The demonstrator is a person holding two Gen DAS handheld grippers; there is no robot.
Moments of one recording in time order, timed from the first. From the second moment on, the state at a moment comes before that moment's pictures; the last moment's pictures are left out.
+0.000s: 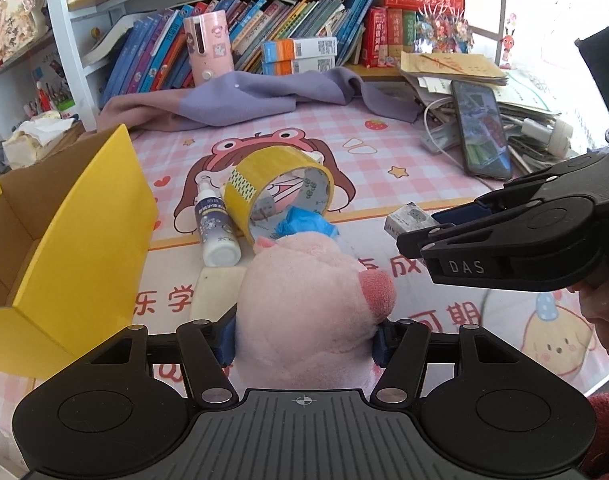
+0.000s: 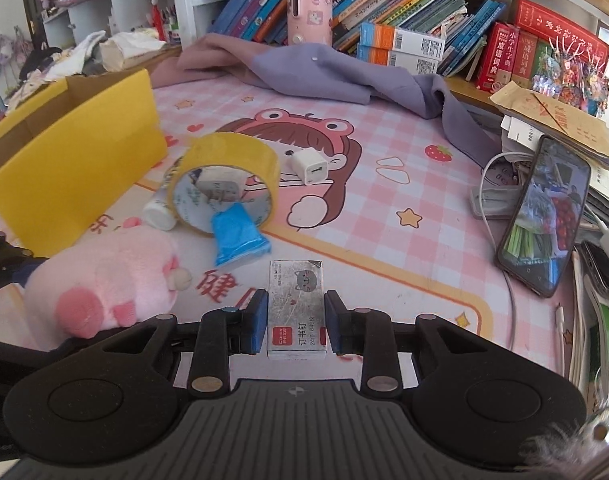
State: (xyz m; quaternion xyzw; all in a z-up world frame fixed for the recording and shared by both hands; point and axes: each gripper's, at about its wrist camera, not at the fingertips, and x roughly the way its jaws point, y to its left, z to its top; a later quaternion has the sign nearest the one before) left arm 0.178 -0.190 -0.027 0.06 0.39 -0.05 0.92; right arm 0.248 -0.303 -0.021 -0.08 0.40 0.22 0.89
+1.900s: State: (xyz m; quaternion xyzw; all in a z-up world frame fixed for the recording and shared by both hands) left arm -0.029 0.048 0.012 0.04 0.34 -0.08 0.94; right arm 0.006 -0.086 0.012 -0.09 0.35 0.19 0.91
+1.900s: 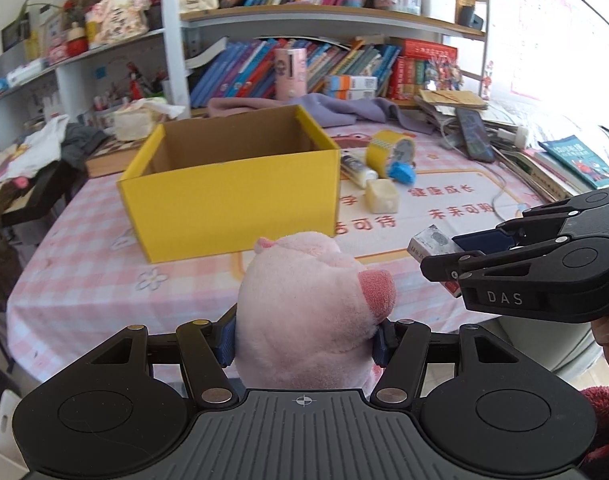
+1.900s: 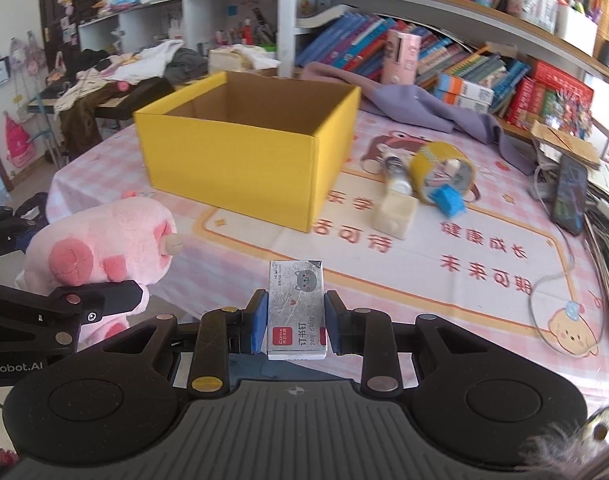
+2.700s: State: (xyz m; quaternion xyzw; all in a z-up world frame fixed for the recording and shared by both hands) left arm -0.028 0.089 0.005 0.01 0.35 -0.05 0.94; right arm 0.011 -0.035 0.012 -0.13 0.35 0.26 0.89
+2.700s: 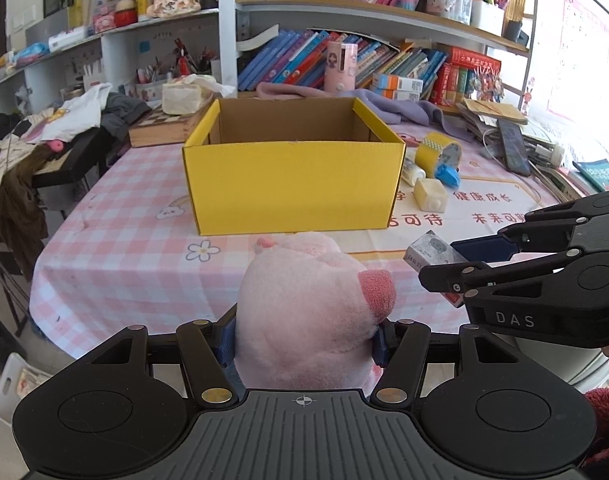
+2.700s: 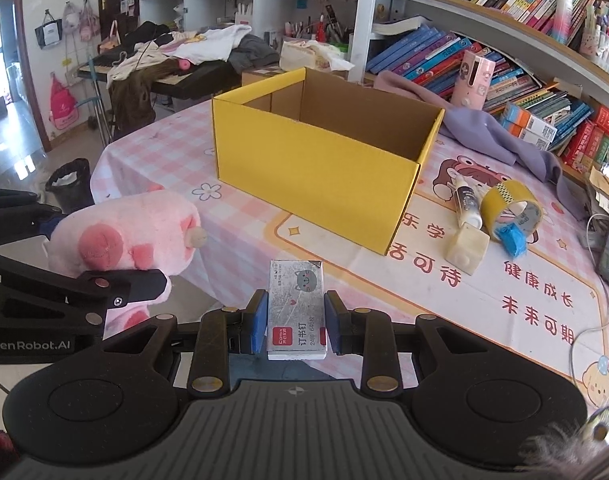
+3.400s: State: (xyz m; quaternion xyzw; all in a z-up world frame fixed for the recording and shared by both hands) left arm 0.101 0.104 0.065 0.05 0.27 -0.06 0.96; right arm 0.132 -0.020 0.061 -0.14 0.26 0.27 0.92
